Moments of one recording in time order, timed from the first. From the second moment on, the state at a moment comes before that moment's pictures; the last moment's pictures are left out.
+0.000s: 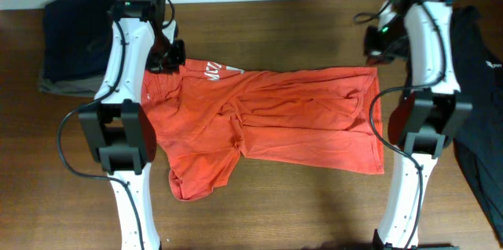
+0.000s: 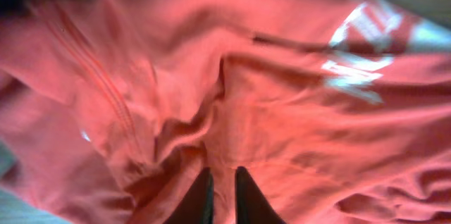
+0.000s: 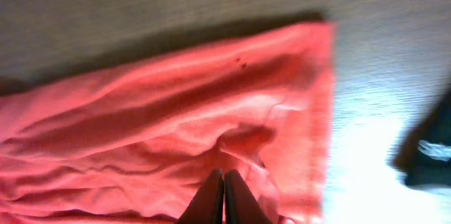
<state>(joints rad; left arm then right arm) -0.06 2.41 2.28 -1.40 0.09 -0.11 -0.12 2.47 2.42 -1.53 -0.16 0.10</state>
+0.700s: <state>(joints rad) -0.06 2.57 2.28 -1.44 0.10 -0.11 -0.12 2.42 2.00 -1.22 -0.17 0.13</state>
